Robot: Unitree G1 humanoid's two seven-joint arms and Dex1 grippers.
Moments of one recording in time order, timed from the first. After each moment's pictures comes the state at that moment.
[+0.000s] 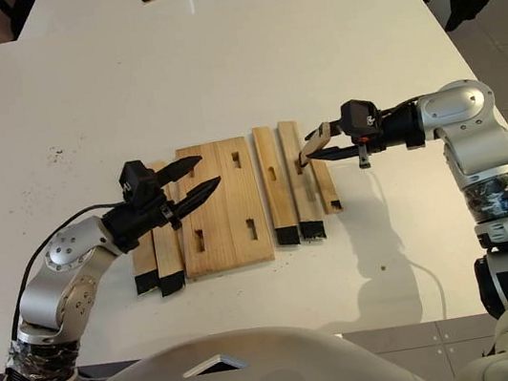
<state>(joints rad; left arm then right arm) 0.06 0.43 -0.16 -0.42 -0.45 0.33 -0.69 -0.36 -0.79 0.13 0.24 0.23 -0.07 1.38</state>
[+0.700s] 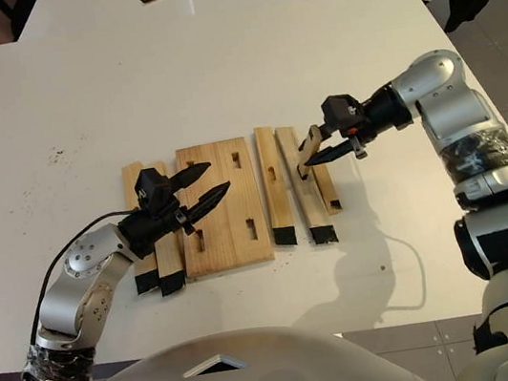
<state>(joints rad) 0.10 0.38 -0.20 -0.42 -0.41 0.32 -0.65 -0.68 -0.73 0.34 0.59 0.14 -0.05 1.61</state>
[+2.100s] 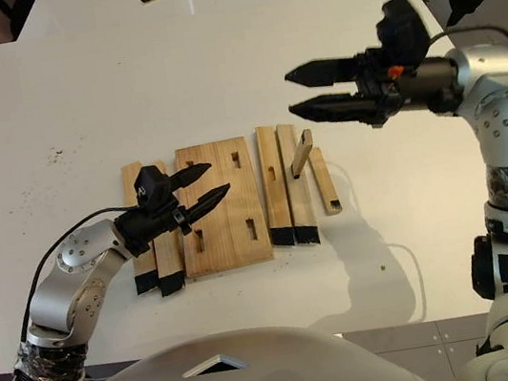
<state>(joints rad) 0.07 0.42 -0.19 -0.45 -0.41 0.38 -0.68 -0.47 -0.74 -0.18 -0.13 0.88 0.76 1.26</state>
